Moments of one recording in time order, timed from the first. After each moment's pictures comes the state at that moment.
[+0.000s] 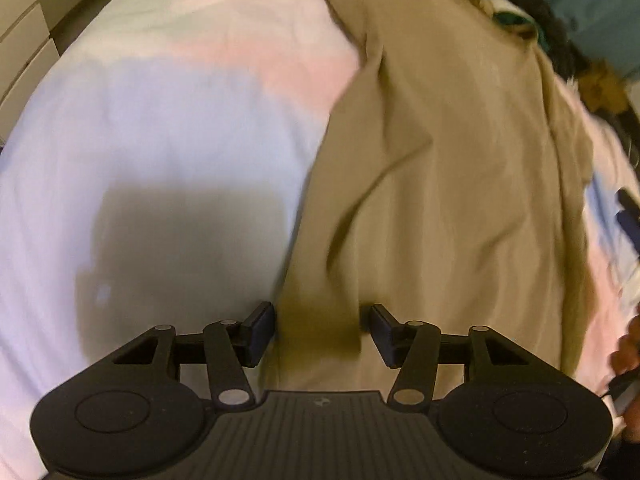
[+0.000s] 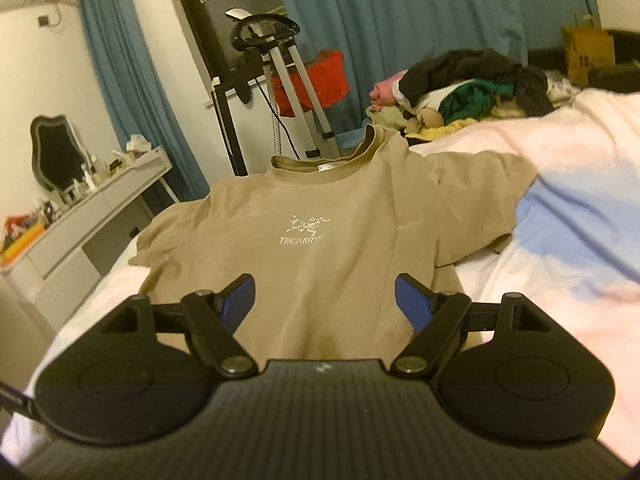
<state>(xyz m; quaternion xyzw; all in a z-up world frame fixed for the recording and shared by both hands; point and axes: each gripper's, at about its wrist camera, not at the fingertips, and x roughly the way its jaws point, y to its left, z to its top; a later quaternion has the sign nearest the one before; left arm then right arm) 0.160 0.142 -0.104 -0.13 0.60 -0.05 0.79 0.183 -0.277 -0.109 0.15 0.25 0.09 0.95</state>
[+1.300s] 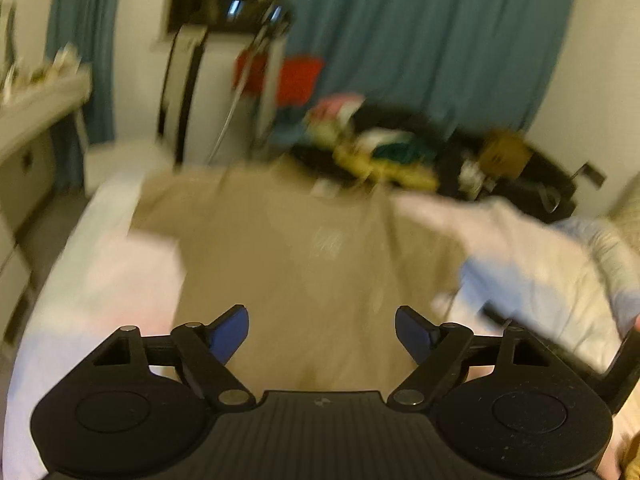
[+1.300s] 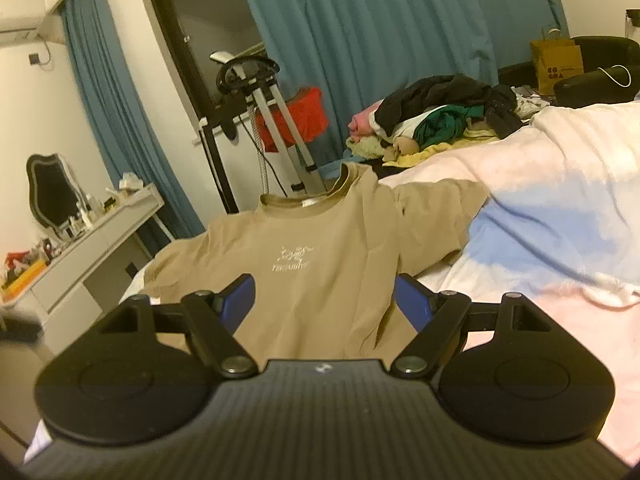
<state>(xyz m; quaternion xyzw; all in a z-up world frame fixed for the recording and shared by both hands) 0.114 0.012 0.108 -0.04 0.32 -0.12 0.94 0.135 -0.310 -0.082 0.20 0.20 0.05 0.96</state>
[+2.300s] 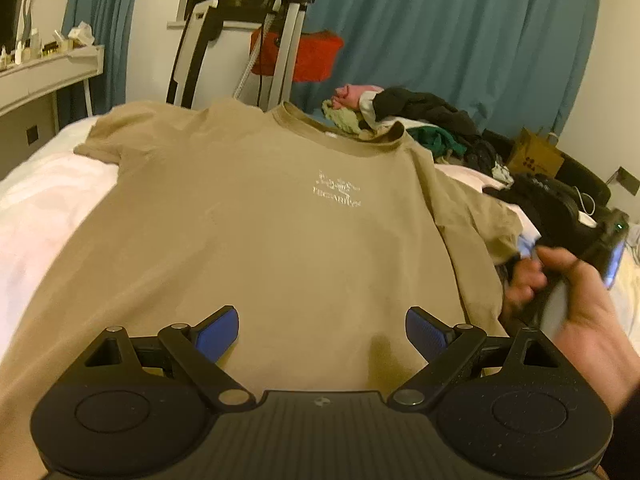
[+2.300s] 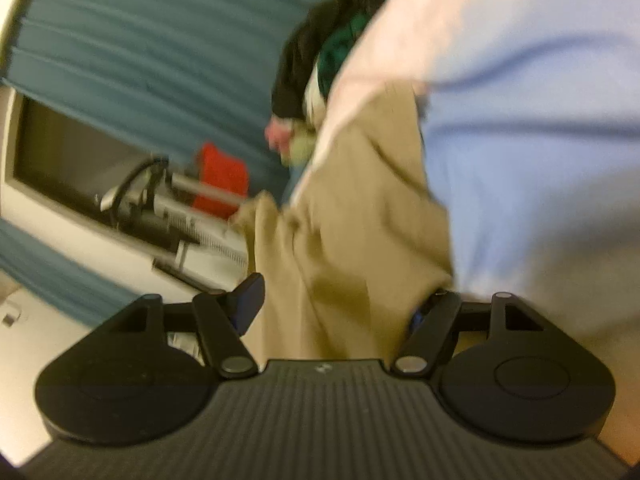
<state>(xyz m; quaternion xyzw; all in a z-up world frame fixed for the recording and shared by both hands) 0.185 -0.040 -0.099 -0.07 0.33 -0.09 0.94 0.331 -0.399 -0.227 0.54 0.16 -0.01 0.83</state>
